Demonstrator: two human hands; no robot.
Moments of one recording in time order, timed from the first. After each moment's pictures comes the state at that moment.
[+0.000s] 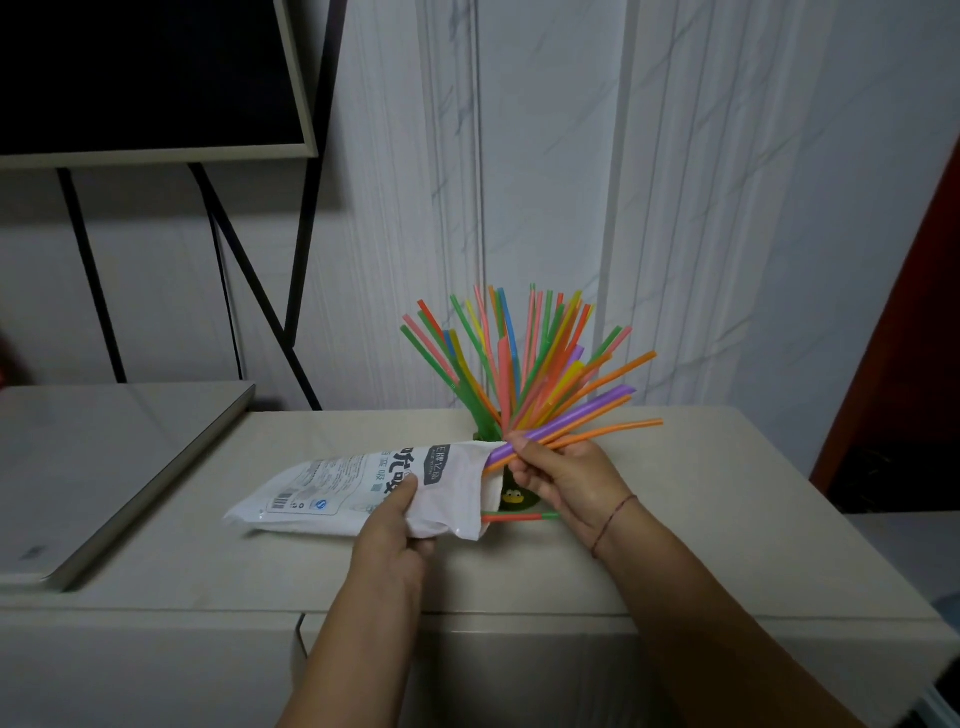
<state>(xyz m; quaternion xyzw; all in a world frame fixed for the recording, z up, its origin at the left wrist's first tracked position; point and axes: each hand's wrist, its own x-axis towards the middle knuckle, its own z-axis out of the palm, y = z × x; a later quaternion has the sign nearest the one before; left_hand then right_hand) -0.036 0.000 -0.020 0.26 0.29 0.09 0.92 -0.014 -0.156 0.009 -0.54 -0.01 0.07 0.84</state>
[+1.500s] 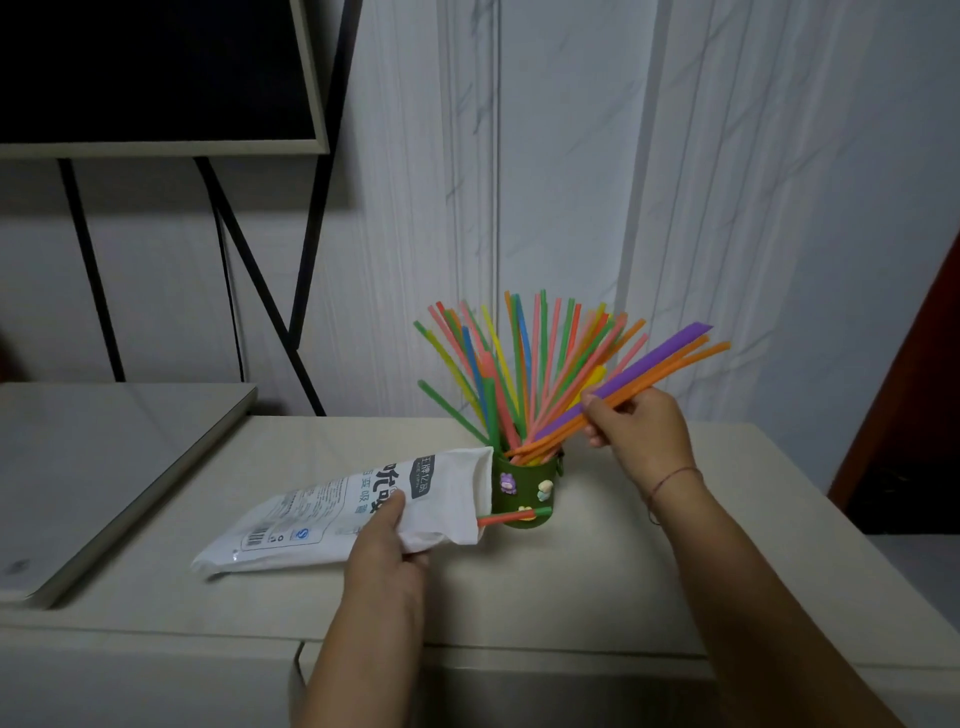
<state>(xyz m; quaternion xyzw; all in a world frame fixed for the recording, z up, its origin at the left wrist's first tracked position) -0.017 0.017 -0.028 0.20 0.32 0.12 0.92 0.036 -0.190 0.035 -0.78 -0.02 -0.18 0.59</state>
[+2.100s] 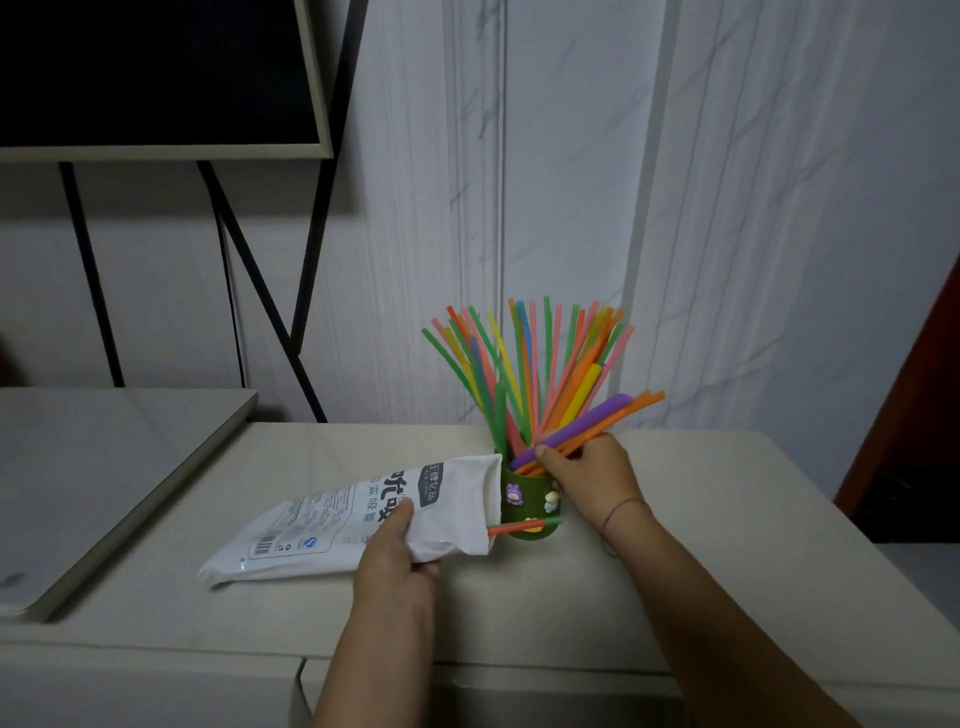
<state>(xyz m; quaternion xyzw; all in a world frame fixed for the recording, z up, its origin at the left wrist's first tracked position) -0.014 0.012 -0.025 0.19 0.31 0.13 0.92 0.041 -0.152 0.005 -0.84 0.00 -0.10 0.54</state>
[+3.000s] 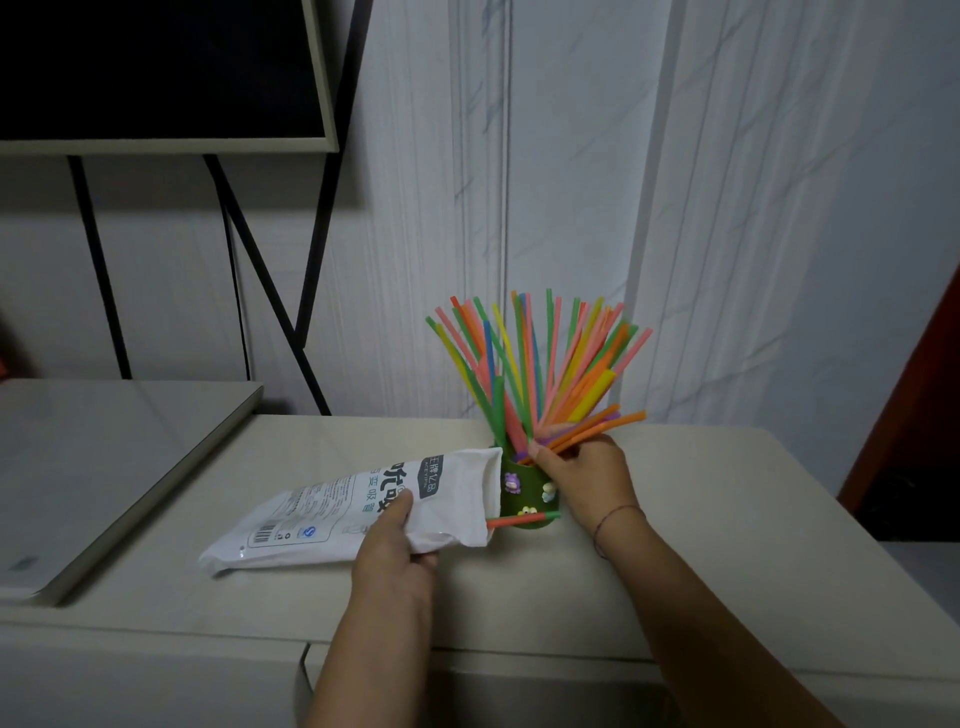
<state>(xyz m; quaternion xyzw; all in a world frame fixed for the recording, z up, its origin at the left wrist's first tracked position) -0.024 0.012 -0.017 0.19 0.31 0.14 0.92 0.029 -0.145 0.002 -0.81 -0.03 -0.13 0.57</state>
